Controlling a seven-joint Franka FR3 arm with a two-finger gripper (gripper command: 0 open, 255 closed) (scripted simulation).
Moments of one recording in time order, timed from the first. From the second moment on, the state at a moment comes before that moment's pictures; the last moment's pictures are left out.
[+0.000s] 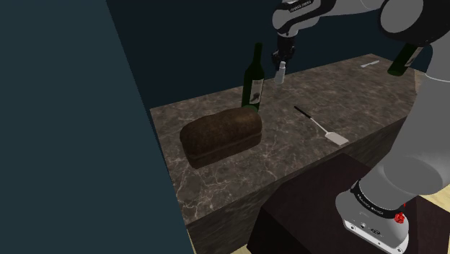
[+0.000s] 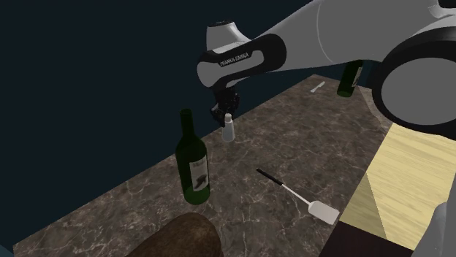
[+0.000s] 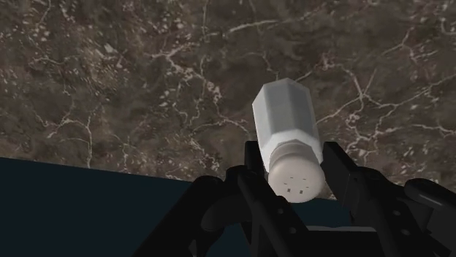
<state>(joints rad) -0.15 0.29 -0.29 -1.72 -0.03 2.07 -0.17</state>
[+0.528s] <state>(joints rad) -0.15 0.27 -0.29 -1.64 -0.03 1.97 -0.18</state>
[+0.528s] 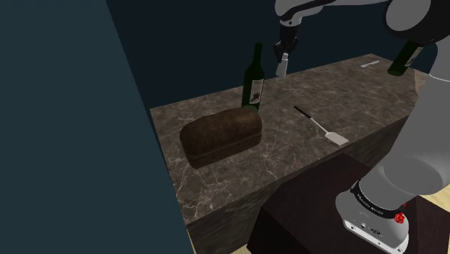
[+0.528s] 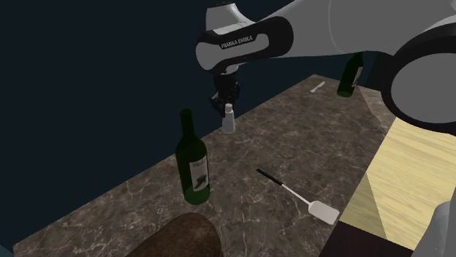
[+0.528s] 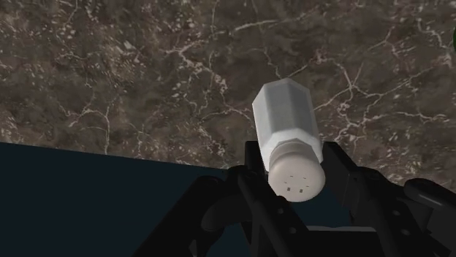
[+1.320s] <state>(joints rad) -0.15 0.26 -0.29 -1.49 -0.03 1.81 -0.19</state>
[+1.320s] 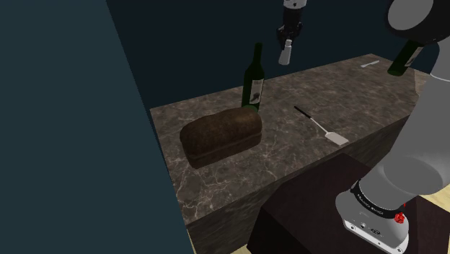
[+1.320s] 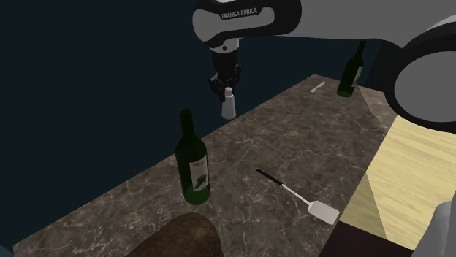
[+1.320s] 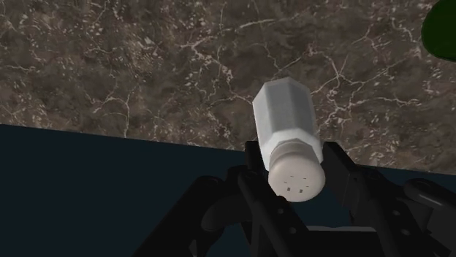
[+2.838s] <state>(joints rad) 0.03 0.21 -0.19 -1.42 -0.08 1.66 0.09</state>
